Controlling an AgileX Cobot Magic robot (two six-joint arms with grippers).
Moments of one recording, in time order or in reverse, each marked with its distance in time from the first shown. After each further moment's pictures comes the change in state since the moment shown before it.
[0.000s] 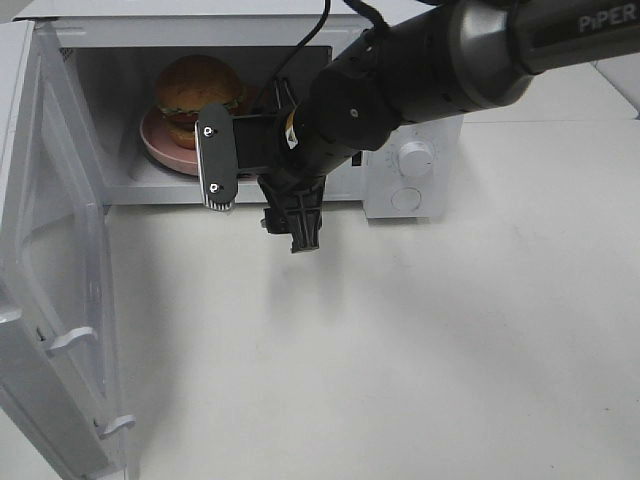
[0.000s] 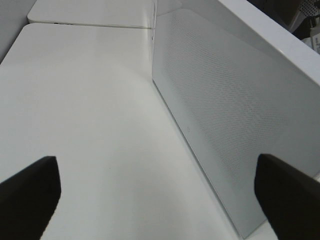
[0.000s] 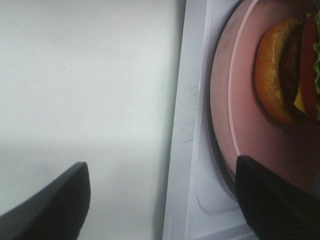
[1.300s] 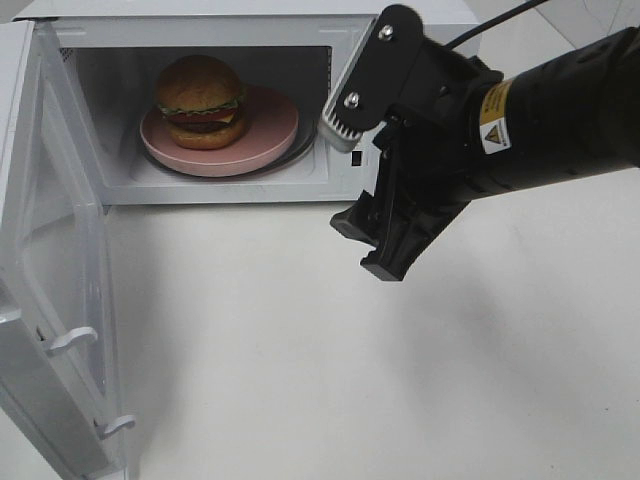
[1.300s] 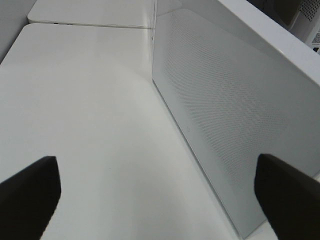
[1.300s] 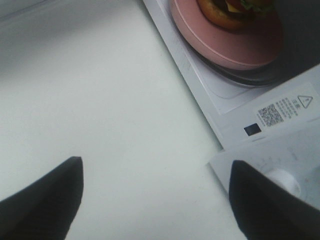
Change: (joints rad) left arm 0.000 0.000 0.000 0.000 0.000 0.000; right arm 0.000 -0.624 0.537 0.029 -0.039 0.673
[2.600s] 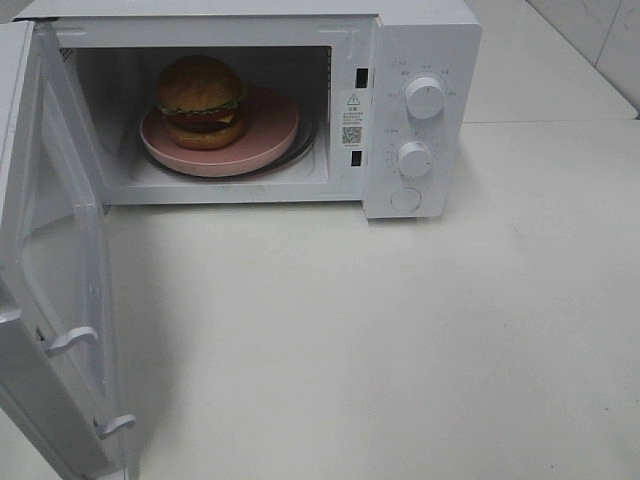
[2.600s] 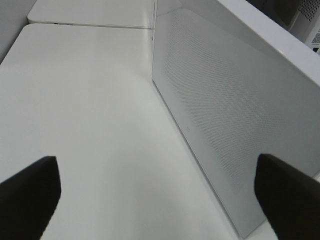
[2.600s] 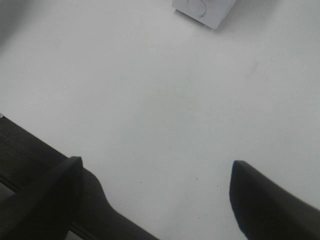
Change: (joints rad) left arm 0.000 0.000 0.000 0.000 0.000 0.000; right arm -0.045 -0.781 0.072 0.069 0.865 0.402
